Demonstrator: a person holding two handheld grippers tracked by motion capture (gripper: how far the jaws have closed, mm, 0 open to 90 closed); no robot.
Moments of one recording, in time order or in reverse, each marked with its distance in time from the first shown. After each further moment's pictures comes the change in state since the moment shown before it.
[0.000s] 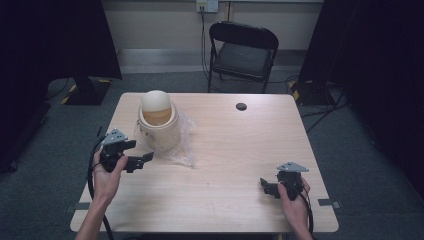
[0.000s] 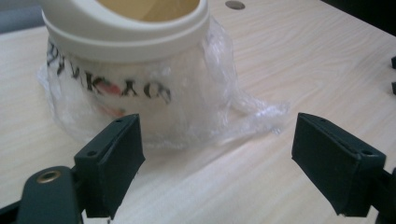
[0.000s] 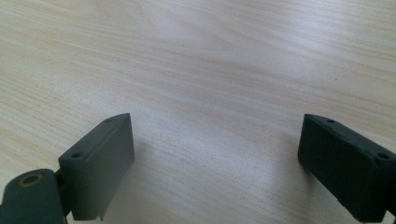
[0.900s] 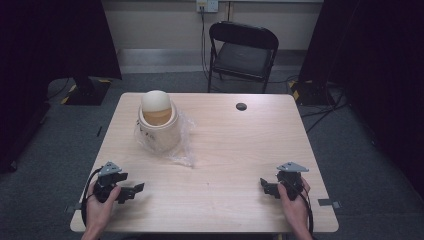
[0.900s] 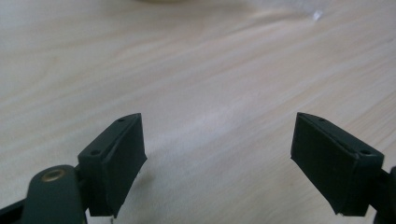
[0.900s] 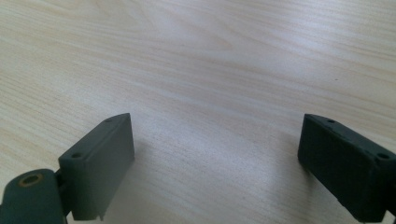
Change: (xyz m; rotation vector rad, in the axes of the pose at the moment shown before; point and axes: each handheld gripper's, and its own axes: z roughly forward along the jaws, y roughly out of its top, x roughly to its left) left arm 0.006 -0.098 0.007 0.172 0.029 -0.090; right arm 0.000 0.000 0.000 0.000 0.000 0.000
